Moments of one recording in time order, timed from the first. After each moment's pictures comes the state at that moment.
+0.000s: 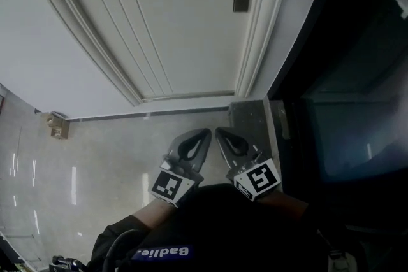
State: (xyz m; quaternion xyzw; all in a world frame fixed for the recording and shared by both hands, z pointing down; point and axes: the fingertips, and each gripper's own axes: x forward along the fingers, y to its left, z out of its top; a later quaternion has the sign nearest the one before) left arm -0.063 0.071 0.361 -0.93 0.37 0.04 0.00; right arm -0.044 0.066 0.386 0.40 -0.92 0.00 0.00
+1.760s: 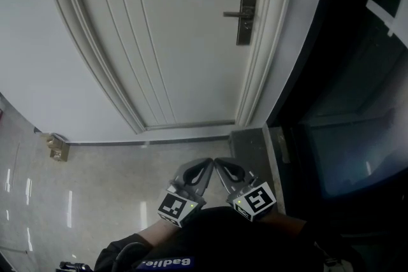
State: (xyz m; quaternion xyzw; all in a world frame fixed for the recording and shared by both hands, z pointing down) left arm -0.095 0.087 0.379 -0.93 0.35 0.05 -0.01; right arm -0.082 0.087 0.394 0.39 -0.92 0.00 0.02
